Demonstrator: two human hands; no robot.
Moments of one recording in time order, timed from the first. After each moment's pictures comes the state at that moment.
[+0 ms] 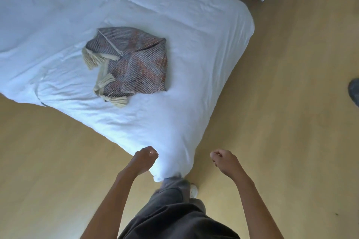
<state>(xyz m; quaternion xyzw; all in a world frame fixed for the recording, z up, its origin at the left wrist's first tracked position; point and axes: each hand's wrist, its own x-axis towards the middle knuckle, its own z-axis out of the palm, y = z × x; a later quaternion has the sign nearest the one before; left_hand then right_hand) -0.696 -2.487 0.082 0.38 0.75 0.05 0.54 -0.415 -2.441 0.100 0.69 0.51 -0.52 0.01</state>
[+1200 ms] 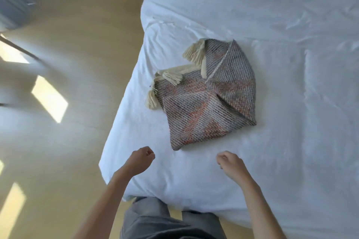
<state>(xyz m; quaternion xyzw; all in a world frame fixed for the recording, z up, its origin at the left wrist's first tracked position) -0.664 -2.212 0.047 -0.16 0.85 0.28 0.42 -0.629 -1.912 0.047 0.25 0.80 -0.40 0.37</state>
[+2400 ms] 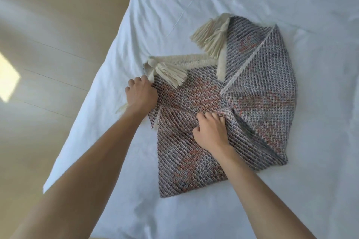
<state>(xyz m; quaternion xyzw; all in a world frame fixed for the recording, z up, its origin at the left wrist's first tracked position) -0.930 -2.175 -0.129 -0.16 0.96 0.15 0.16 -0.851 -1.980 -0.112 -0.07 0.96 -0.06 0.26</state>
